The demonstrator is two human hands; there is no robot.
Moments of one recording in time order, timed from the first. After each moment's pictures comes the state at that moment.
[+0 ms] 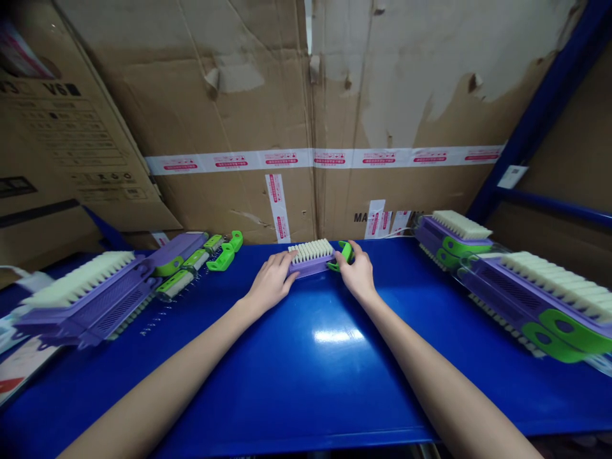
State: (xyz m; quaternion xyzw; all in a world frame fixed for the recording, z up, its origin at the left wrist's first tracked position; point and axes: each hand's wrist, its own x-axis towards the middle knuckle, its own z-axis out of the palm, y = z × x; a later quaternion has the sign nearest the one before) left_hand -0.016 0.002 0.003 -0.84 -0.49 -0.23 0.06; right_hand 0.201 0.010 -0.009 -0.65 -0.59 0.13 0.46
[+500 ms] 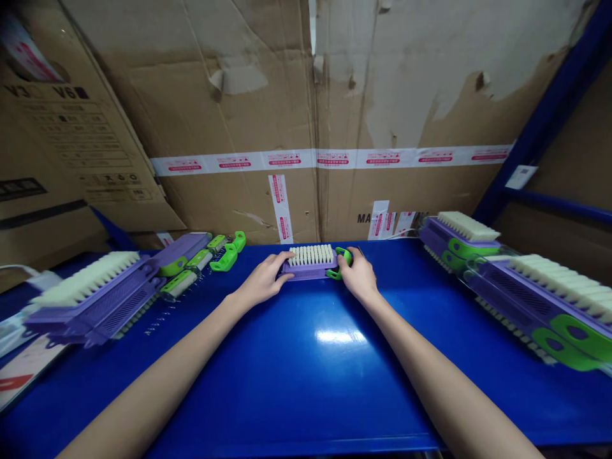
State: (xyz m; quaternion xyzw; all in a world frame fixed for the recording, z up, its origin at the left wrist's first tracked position) left_hand -0.043 0.016 0.008 -0.87 -0.41 -0.26 -0.03; right_hand 0.197 0.010 -0.003 -0.69 -0.59 0.14 0.40
